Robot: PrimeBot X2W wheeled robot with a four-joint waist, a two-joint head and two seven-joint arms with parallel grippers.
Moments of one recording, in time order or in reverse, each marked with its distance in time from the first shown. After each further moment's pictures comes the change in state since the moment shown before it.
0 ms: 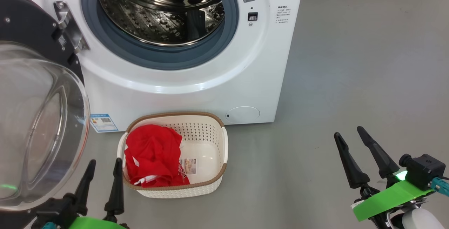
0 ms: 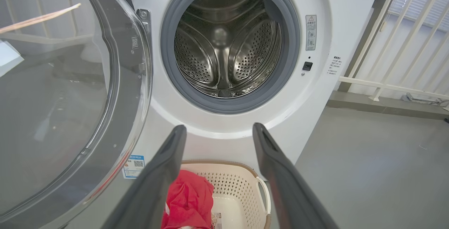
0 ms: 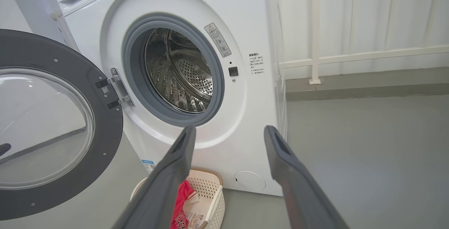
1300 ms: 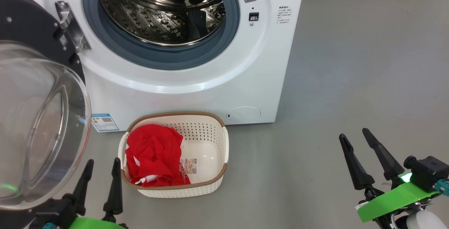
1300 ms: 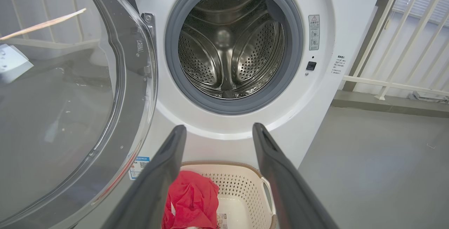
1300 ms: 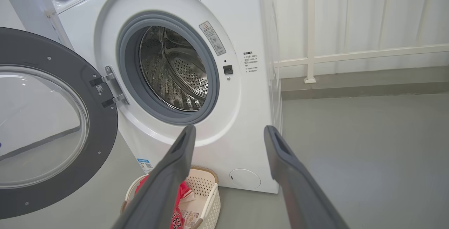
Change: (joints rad) left arm 0.008 -0.021 0.035 -0.005 0.047 -0.010 0.000; right arm 0.015 -0.009 -0.019 -0.002 -0.003 0.000 0.000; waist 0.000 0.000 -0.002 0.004
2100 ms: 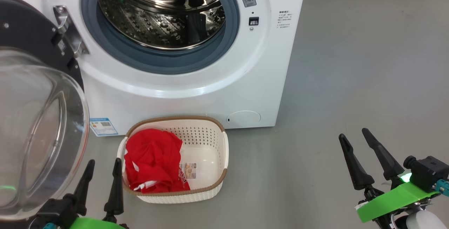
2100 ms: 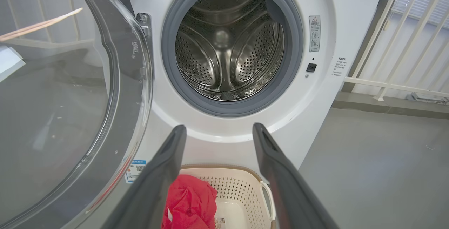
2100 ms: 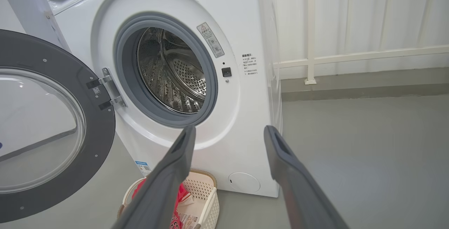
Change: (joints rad) left arm 0.000 -0.004 0.001 0.002 0.000 -0.007 0.000; right arm 0.000 0.000 0.001 -0.001 0.000 0.000 0.000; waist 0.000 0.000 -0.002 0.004
